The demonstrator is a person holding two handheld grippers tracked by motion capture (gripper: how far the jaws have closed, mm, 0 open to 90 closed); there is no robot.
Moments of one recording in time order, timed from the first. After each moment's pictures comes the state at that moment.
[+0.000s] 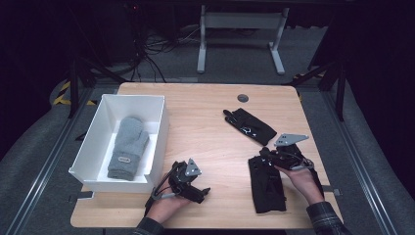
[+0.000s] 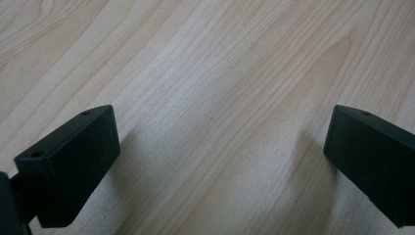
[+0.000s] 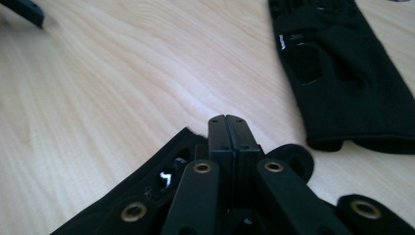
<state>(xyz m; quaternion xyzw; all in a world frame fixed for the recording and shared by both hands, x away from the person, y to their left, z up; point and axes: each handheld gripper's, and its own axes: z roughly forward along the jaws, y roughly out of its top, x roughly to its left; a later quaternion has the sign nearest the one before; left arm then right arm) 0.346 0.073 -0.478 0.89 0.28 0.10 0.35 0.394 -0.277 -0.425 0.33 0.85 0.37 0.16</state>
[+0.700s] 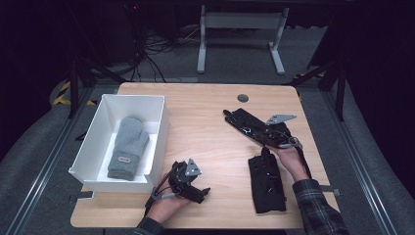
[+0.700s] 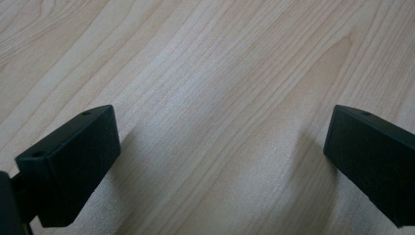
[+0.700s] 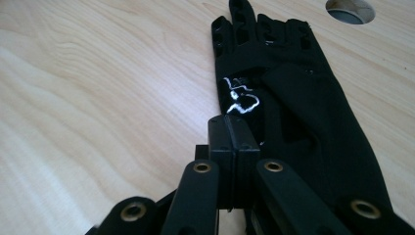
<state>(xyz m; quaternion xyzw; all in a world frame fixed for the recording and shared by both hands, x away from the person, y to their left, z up) 0.346 0.073 -0.478 0.89 0.28 0.10 0.35 0.466 -0.263 -0.427 0.37 0.84 0.36 0.17</state>
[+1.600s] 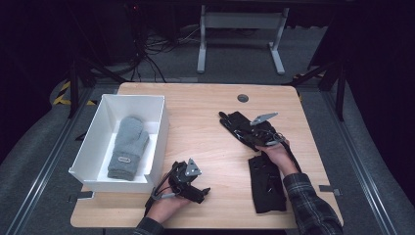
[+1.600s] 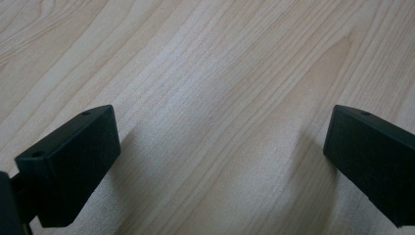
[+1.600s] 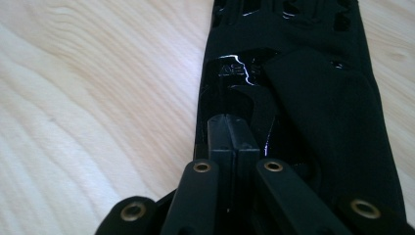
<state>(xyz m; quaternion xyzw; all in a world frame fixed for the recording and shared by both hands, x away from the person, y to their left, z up) 0.346 0.073 -0.478 0.89 0.28 0.10 0.35 0.487 -0.231 -0.449 0.34 0.87 0.32 0.12</state>
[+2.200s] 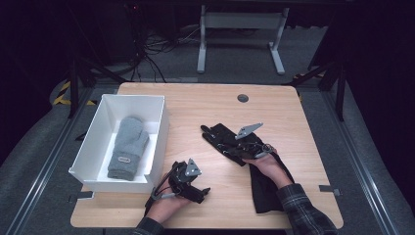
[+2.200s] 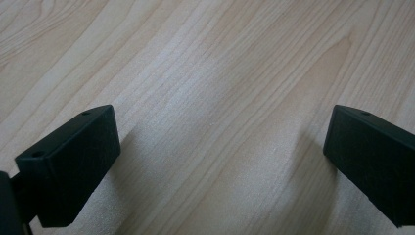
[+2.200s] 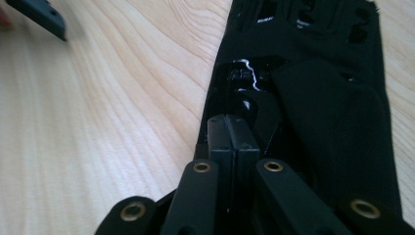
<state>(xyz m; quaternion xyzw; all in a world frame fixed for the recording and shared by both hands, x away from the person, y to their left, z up) 0.346 0.073 -0.478 0.89 0.28 0.10 0.35 0.447 -0.185 -0.448 0.26 0.90 0.34 0.07</state>
